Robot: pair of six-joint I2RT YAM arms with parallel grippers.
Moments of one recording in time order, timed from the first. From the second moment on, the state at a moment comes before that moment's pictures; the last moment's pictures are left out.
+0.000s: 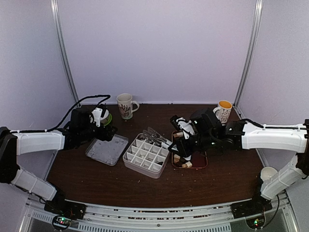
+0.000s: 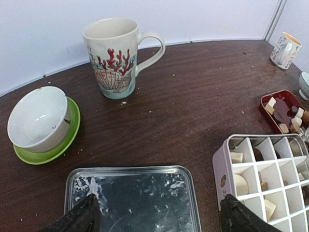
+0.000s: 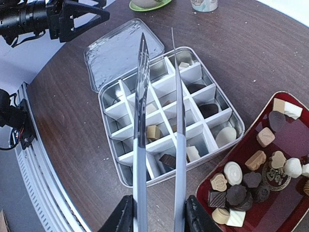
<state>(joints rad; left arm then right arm) -0.44 1.35 0.68 0.18 0.05 -0.07 0.94 1.41 1.01 -0.29 -0.06 0.31</state>
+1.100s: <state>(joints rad) -0.57 1.26 0.70 -0.21 0.14 -0.15 0.85 1.30 0.63 0.21 0.17 0.22</state>
